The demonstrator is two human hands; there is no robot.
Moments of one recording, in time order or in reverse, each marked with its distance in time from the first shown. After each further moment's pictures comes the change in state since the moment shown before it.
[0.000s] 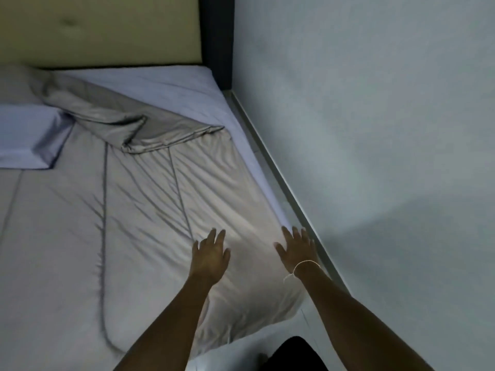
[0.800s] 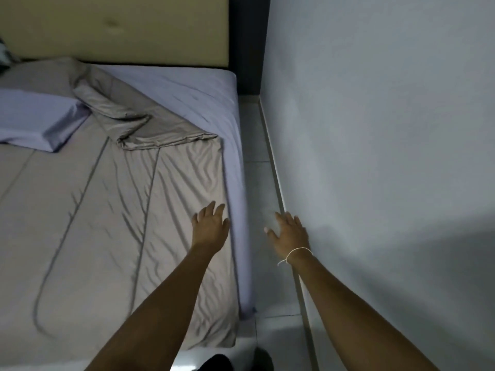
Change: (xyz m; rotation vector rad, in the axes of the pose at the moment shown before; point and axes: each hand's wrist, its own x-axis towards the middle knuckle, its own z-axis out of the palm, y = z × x) left_hand 0.156 0.259 -0.036 -0.086 0.254 -0.261; right_hand 0.155 0.197 -0.157 0.138 0.012 -0.259
